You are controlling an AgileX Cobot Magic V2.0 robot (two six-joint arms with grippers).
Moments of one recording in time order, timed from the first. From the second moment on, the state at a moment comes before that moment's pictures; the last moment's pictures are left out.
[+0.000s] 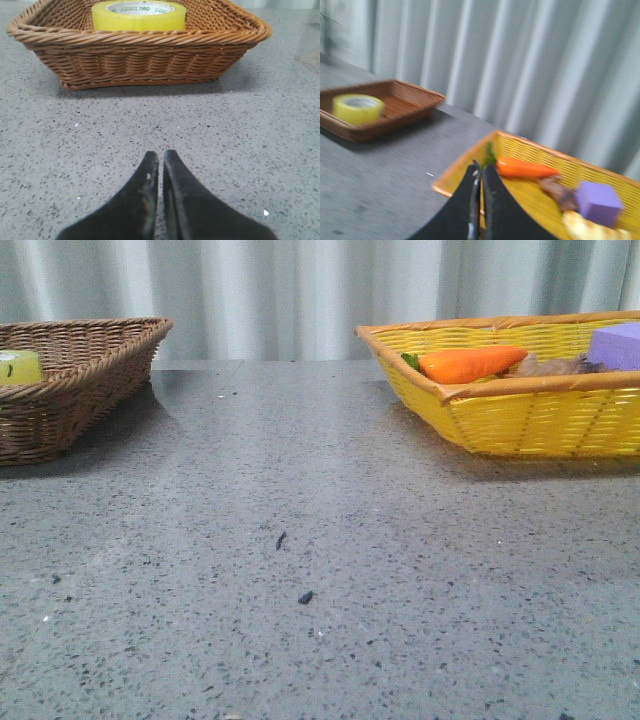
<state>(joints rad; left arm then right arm) -0.07 0.00 0.00 -0.23 0.33 0.15 0.48 0.11 -0.68 -0.11 0.64 -0.17</state>
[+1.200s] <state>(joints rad) -0.07 0.00 0.00 -0.24 0.33 0.15 0.07 -0.01 0.01 -0.11 0.33 -0.09</state>
